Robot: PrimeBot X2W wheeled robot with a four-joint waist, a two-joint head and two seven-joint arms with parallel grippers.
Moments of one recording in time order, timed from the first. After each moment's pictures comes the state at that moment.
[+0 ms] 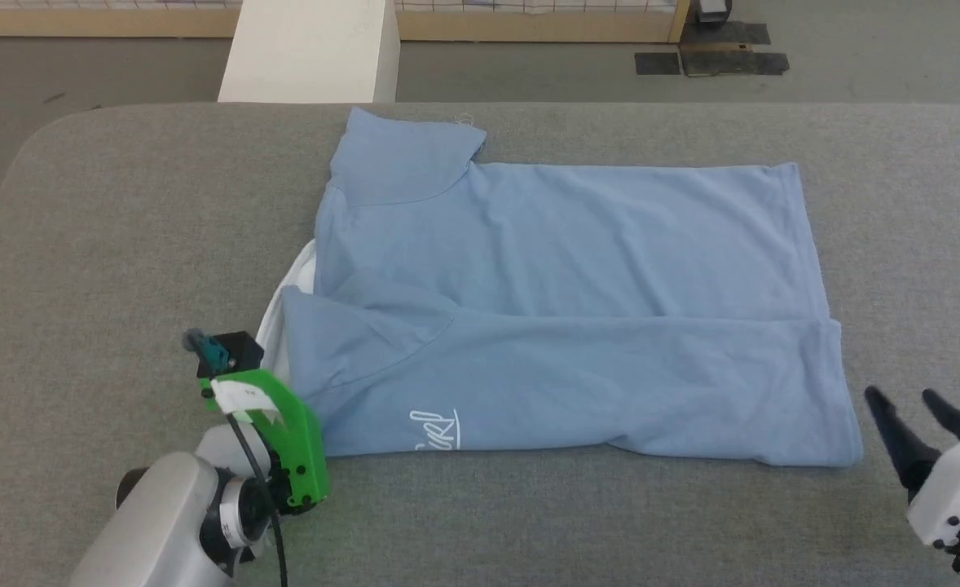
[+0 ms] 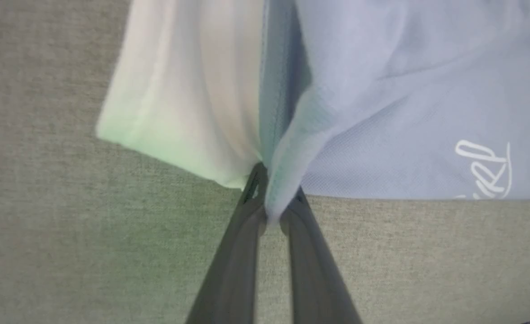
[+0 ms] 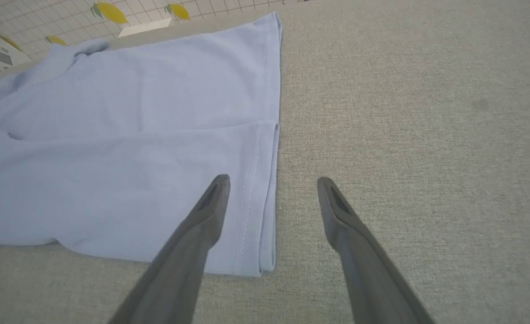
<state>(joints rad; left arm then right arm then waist) -0.32 0.38 -0.44 0.22 -0.75 0.26 0.74 0.01 -0.31 -0.16 -0.02 0.49 0.13 0.41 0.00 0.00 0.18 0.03</state>
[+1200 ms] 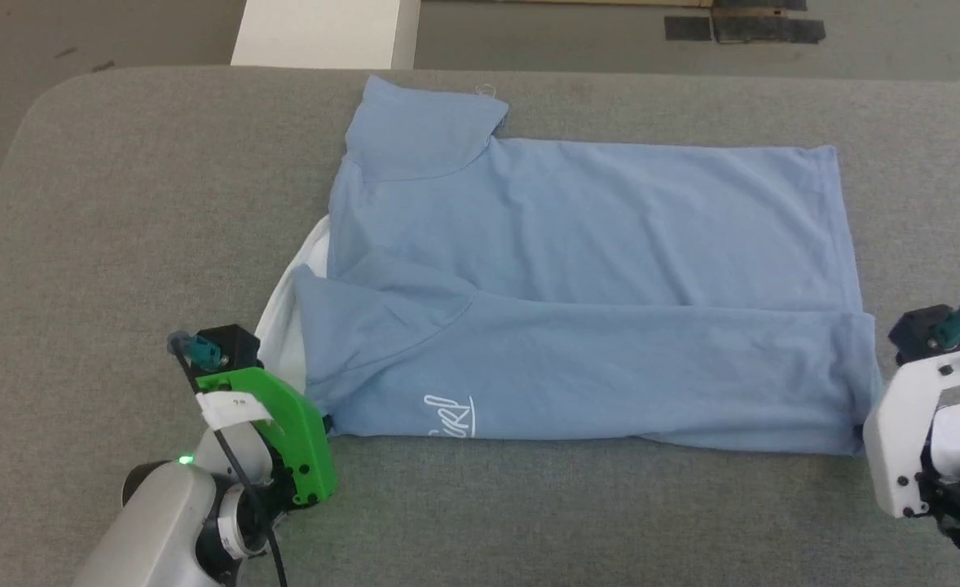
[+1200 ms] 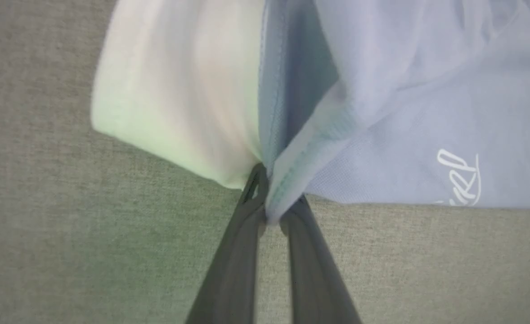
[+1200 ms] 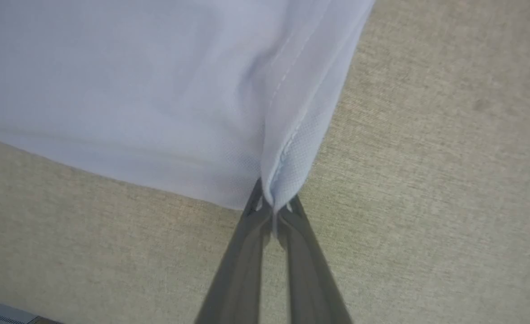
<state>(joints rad) -0.27 0.39 -0.41 0.08 -0.77 0.29 0.66 -0.18 -0.38 0.01 0.05 0.32 0.13 1.01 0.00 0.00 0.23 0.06</state>
